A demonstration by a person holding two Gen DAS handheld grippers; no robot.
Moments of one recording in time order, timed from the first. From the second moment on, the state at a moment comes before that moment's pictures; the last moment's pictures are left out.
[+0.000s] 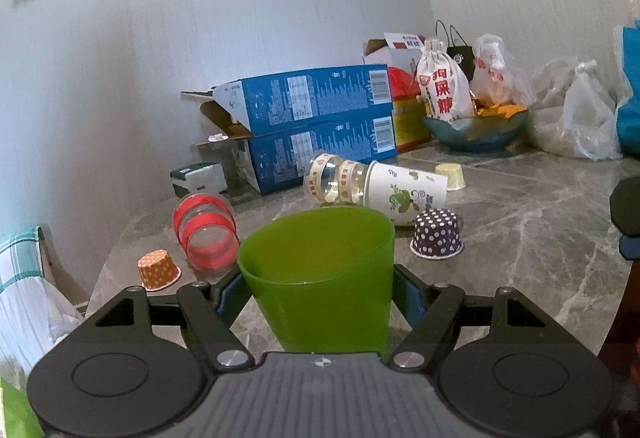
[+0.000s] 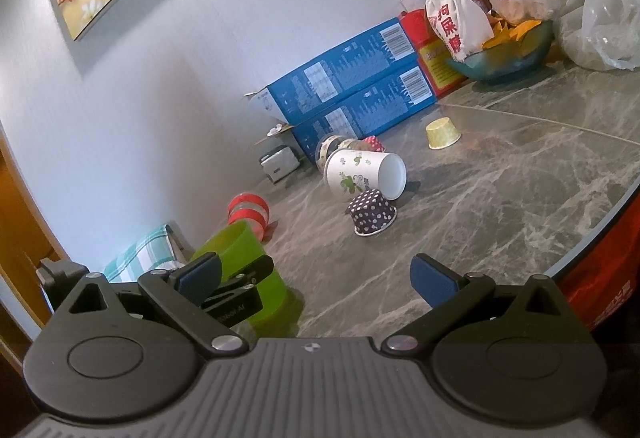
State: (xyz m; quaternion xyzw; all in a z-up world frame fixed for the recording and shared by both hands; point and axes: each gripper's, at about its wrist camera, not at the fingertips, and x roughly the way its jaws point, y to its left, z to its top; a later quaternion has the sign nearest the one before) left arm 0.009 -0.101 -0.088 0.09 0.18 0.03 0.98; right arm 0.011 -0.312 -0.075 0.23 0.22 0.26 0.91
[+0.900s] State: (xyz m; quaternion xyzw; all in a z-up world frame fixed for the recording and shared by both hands) left arm -0.074 -0.009 0.002 -0.02 0.25 0.02 0.97; right arm -0.032 -0.264 -0.004 0.07 0.19 0.19 0.96
